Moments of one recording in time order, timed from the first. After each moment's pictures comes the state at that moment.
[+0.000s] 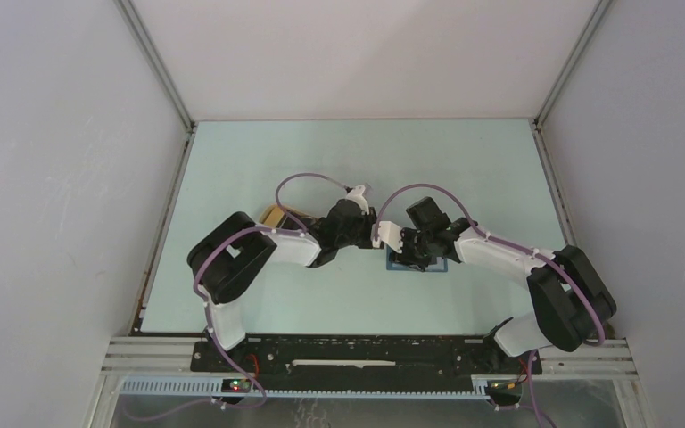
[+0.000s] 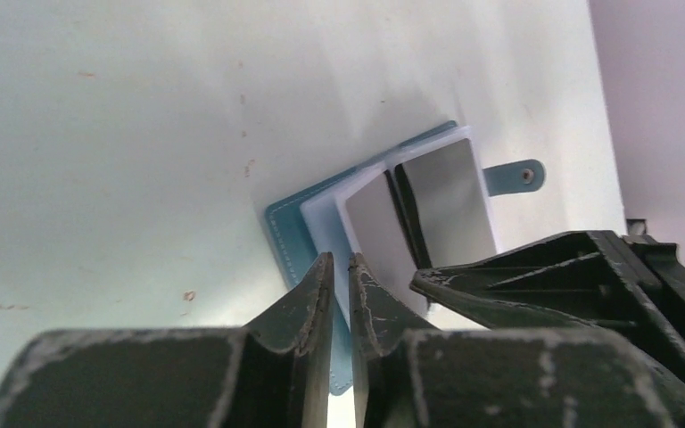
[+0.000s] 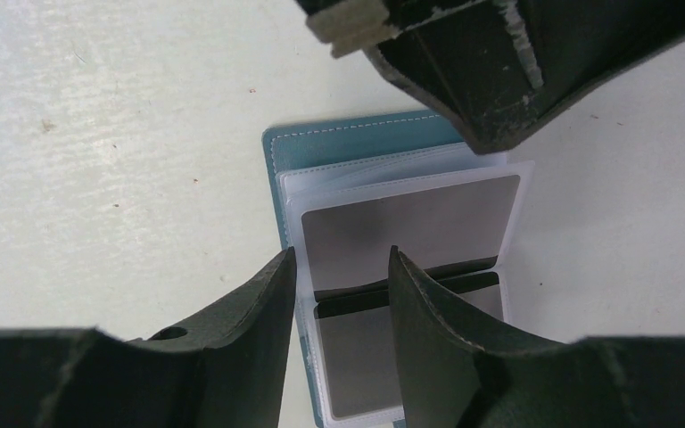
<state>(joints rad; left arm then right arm) -0.80 1.85 0.86 0.51 0.13 -0.75 0.60 1.45 0.79 -0.39 -0.27 -0.79</state>
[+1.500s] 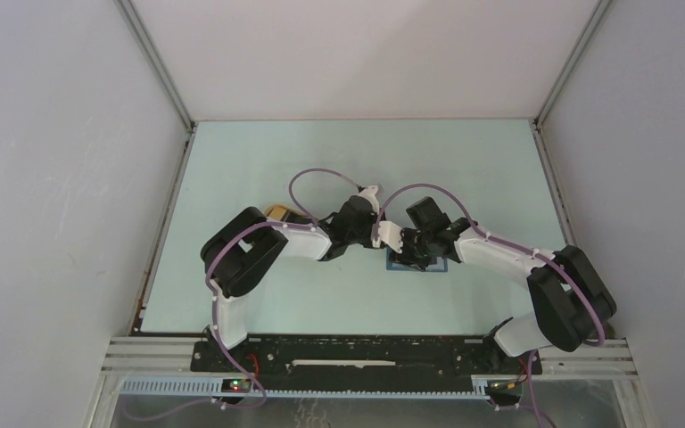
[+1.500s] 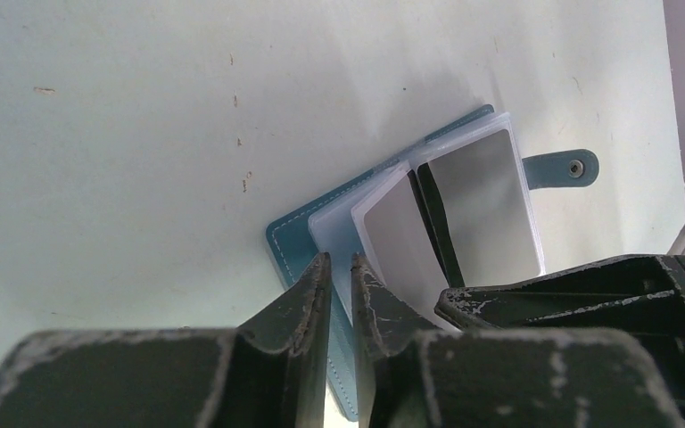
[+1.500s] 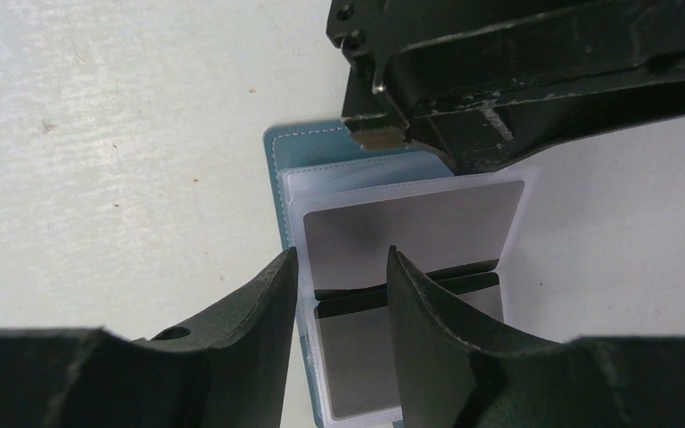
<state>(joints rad) -0.81 1.93 0.98 0.37 0.14 -0.68 0.60 1.45 0.79 -0.39 -0.27 -0.79</state>
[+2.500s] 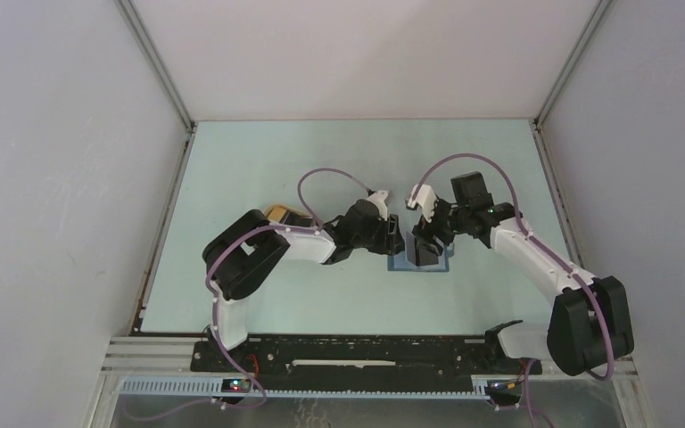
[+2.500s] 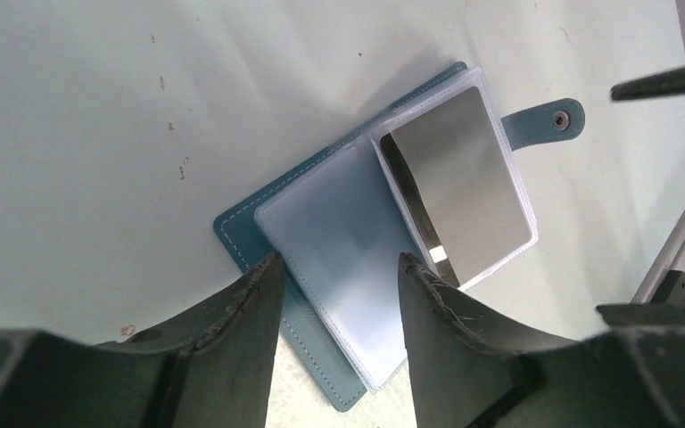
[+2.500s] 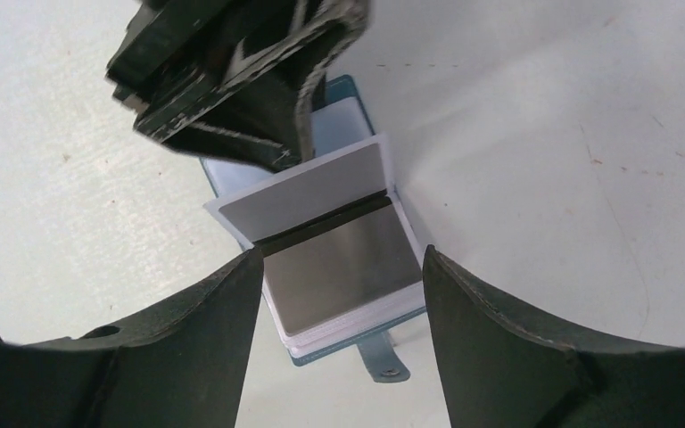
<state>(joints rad) -0.85 1.93 0.99 0.36 0.15 -0.62 0.35 1.30 0.86 -0.50 -0.48 -0.74</state>
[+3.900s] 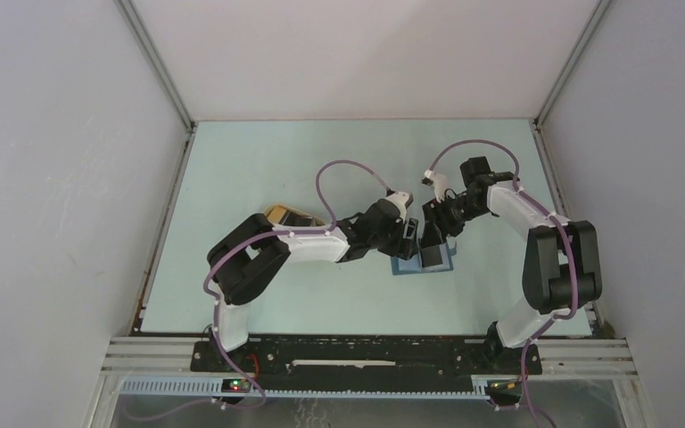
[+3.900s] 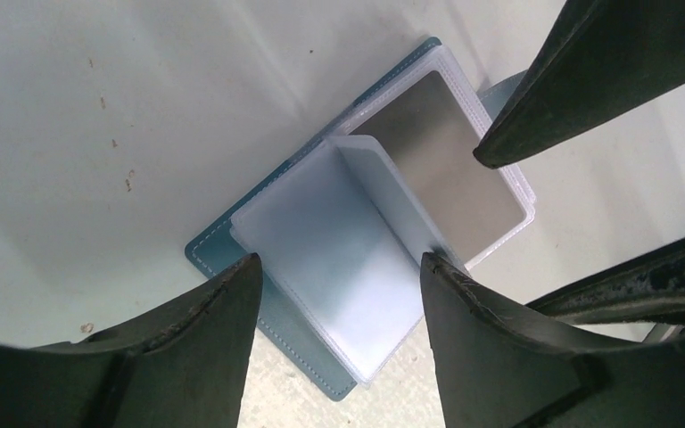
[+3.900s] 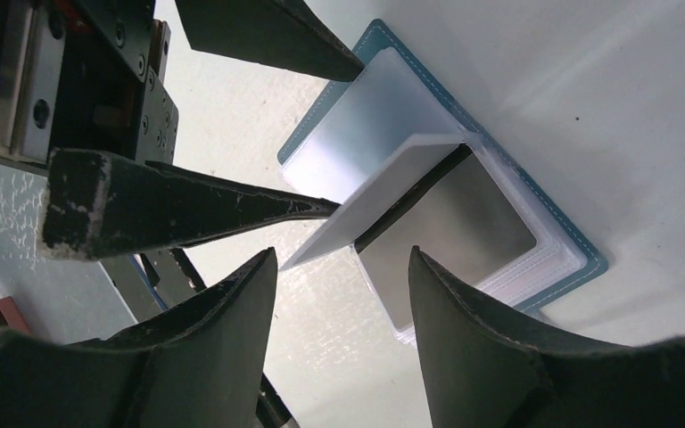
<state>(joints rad) -0.95 1.92 1.15 0.11 0.02 -0.51 0.14 1.64 1.11 -0.82 -0.74 -0.45</state>
